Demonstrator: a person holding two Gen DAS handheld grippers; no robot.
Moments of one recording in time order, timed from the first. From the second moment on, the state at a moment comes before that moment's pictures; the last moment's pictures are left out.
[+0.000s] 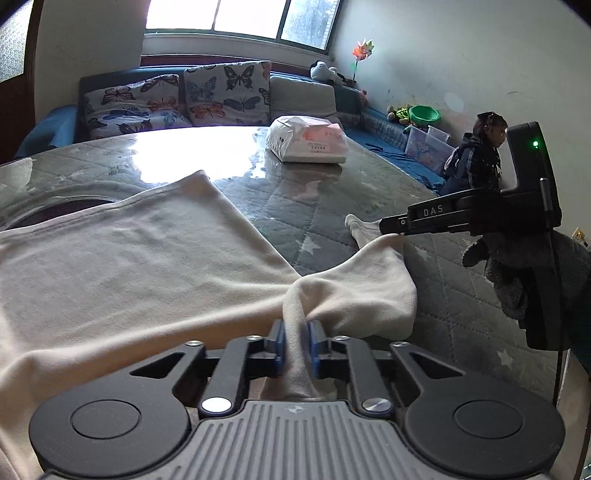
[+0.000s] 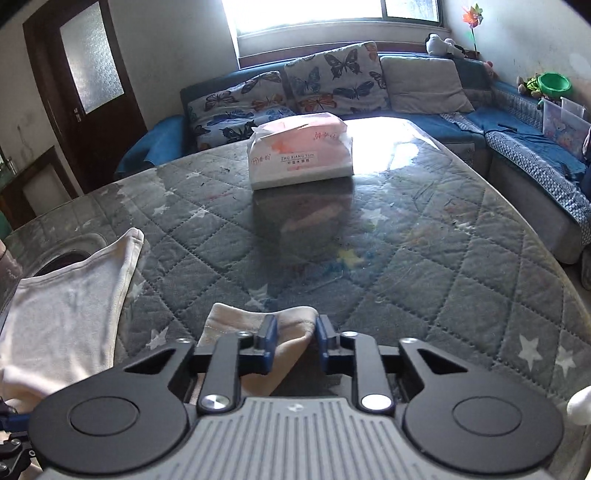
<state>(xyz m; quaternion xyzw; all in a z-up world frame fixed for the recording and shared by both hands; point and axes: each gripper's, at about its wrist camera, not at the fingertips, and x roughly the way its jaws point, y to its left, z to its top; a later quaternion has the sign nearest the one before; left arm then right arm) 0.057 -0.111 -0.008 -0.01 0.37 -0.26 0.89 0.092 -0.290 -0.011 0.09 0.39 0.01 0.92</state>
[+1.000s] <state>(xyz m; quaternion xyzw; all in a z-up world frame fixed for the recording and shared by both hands) -0.013 -0.141 -0.019 0.10 0.33 -0.39 0.85 -0.032 -0.336 -0.013 0.09 0.33 -0.14 0.93</state>
